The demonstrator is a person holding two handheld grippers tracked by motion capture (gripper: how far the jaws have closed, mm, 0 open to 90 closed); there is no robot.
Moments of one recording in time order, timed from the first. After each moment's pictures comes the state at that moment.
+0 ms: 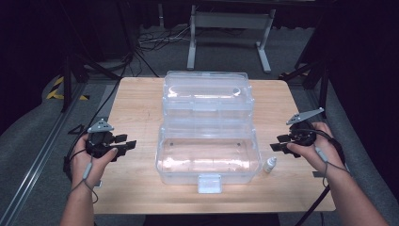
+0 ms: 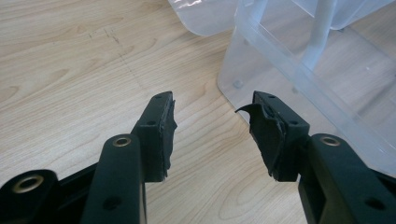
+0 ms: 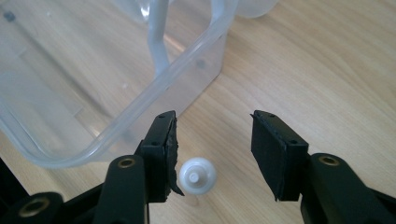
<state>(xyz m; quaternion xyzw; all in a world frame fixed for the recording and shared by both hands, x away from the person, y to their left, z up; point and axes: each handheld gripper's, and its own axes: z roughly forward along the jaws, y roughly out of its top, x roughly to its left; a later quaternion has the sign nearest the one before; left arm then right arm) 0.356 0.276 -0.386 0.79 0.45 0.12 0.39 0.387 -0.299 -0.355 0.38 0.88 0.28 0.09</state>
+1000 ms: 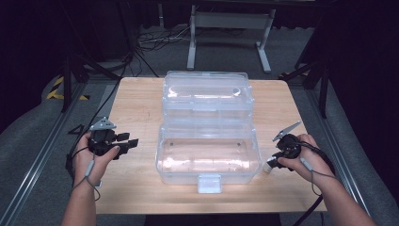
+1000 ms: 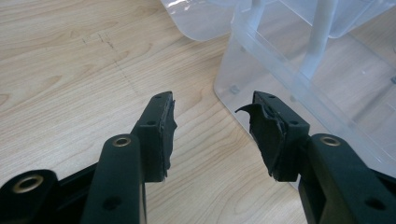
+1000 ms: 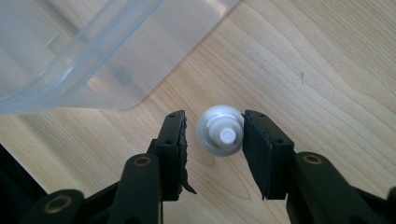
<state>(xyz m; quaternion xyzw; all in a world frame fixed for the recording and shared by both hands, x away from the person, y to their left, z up) 0.363 0.272 -0.385 0.79 0.45 0.12 0.40 0.379 -0.284 -0.399 0.37 0.91 0.17 0.04</state>
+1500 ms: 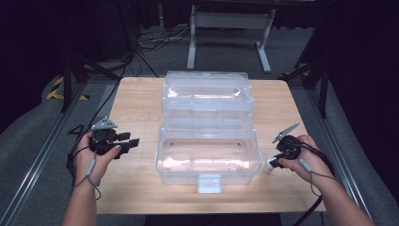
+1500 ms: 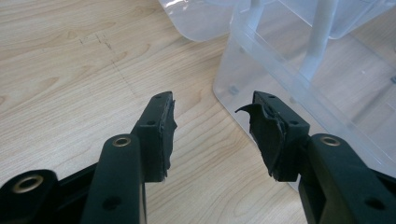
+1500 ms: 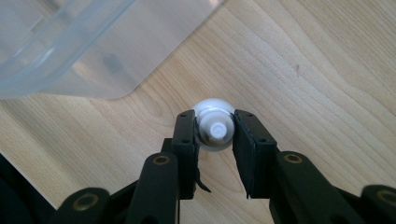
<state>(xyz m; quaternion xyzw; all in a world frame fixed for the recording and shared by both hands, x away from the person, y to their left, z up) 0.364 0.271 -0.385 0.79 0.45 0.12 0.40 0.378 -0.285 -0.400 0.36 0.92 0.15 0.05</state>
